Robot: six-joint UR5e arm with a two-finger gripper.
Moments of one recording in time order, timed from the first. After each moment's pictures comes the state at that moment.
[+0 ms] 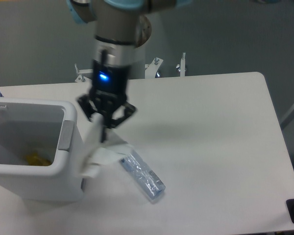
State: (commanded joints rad) arm 2.19 -1.62 -1.60 -0.86 1.23 0.51
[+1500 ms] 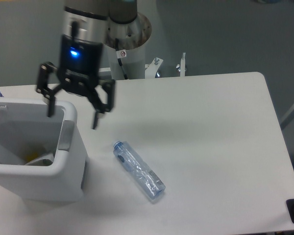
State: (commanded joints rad) arm 2.34 -1.73 -1.46 -0.90 1.17 0.30
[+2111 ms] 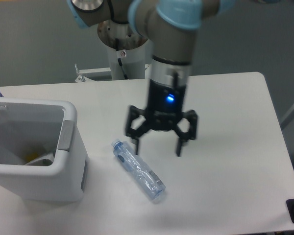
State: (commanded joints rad) arm 2.53 -1.92 -1.47 -0.91 1.18 0.27
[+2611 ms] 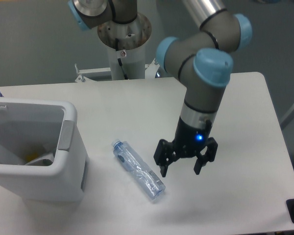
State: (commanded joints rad) arm 2.52 -2.05 -1.47 -0.98 1.20 0.26
